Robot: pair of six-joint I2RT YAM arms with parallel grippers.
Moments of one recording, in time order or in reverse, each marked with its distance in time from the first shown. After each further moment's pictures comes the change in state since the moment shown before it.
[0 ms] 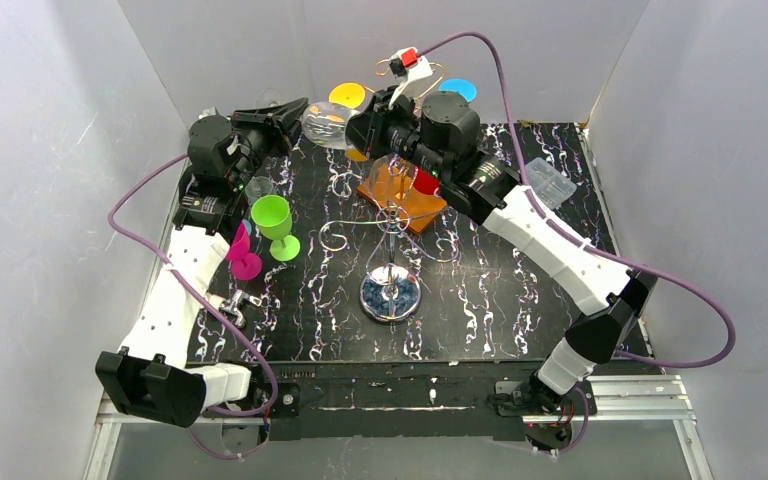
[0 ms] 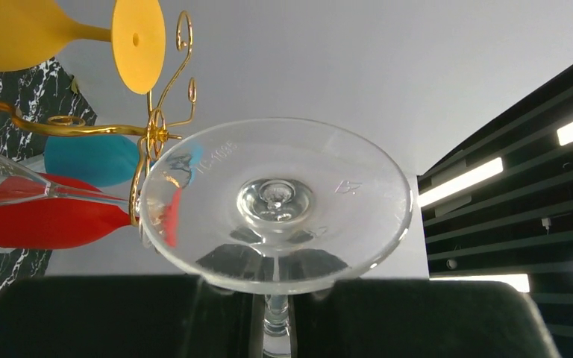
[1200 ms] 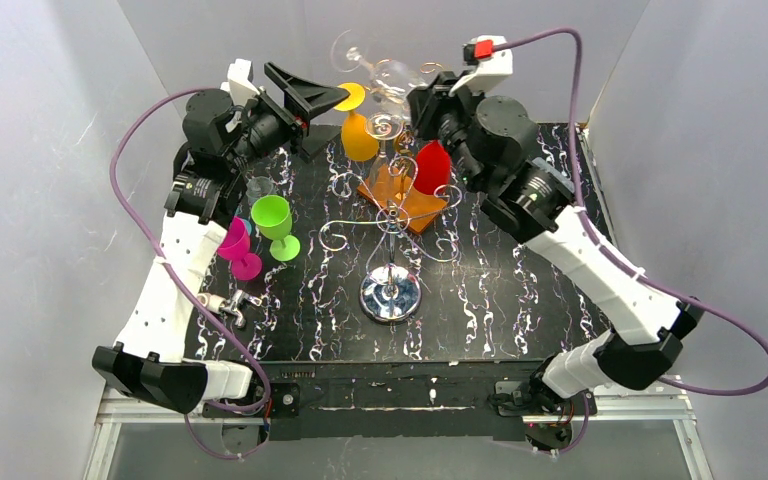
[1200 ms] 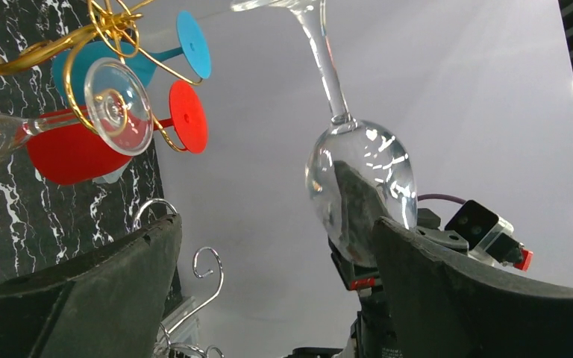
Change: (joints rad) left arm -0.064 0.069 0.245 -0.180 0.304 0.460; right arm 0.007 -0.166 -0.048 -0.004 0.465 -0.098
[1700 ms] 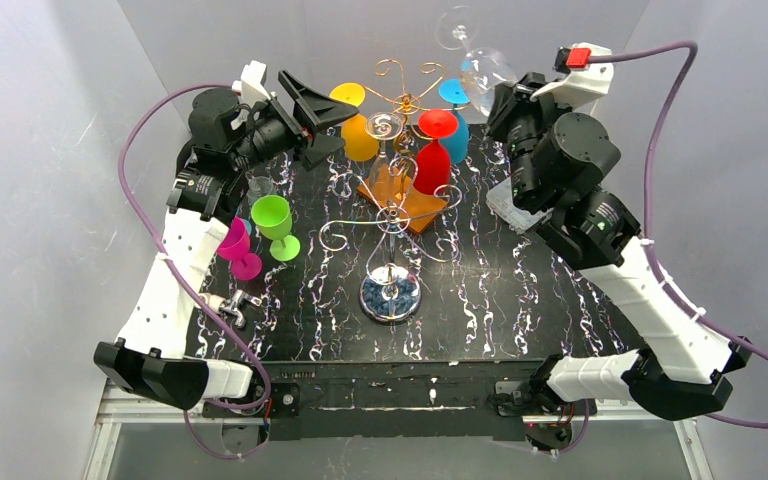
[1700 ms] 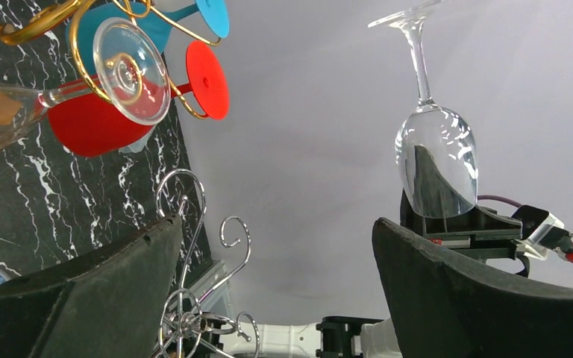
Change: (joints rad) left arm -0.006 0.021 0.027 -0.073 0.109 0.113; right arm 0.000 -0.204 -0.048 -0.039 0.389 -0.131
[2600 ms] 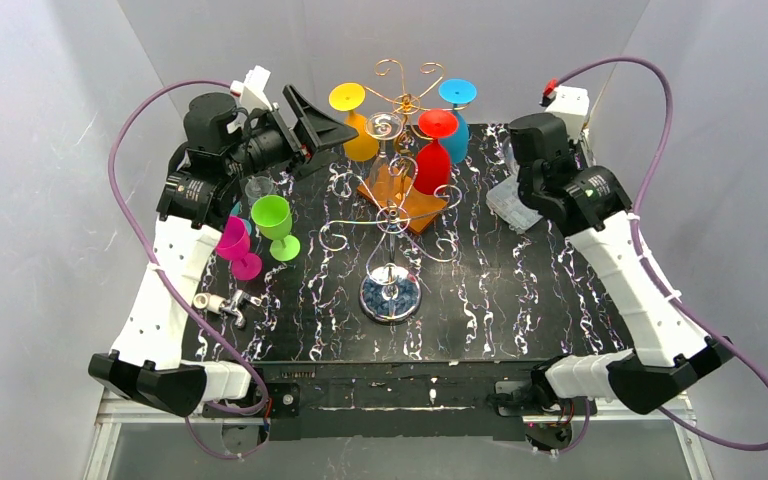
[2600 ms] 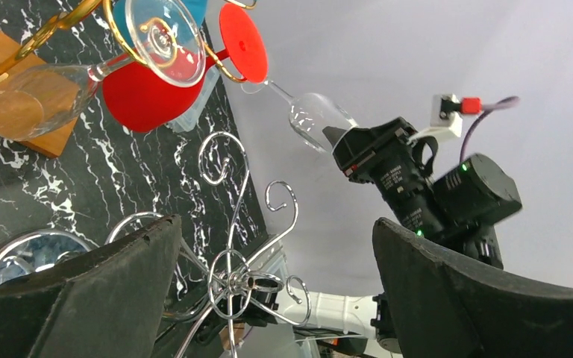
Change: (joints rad) left arm -0.002 -0.031 0.034 -0.177 0.019 0.225; right arm -0.284 0.044 -0.063 -0.720 0.038 0.223
